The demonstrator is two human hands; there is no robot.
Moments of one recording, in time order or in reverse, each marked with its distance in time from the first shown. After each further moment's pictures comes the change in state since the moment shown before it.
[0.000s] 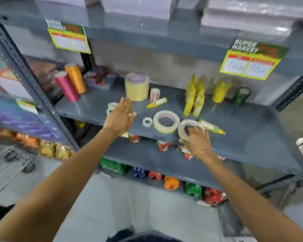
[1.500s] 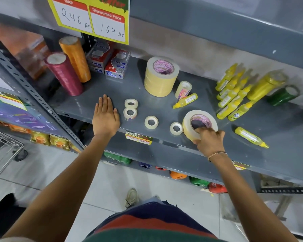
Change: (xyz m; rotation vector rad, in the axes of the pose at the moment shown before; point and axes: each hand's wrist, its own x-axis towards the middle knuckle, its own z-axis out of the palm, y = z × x) left_hand 0.051 -0.177 0.077 -0.045 0.080 -0.324; right_hand 0.089 -0.101 0.021 -0.137 -0.172 0.137
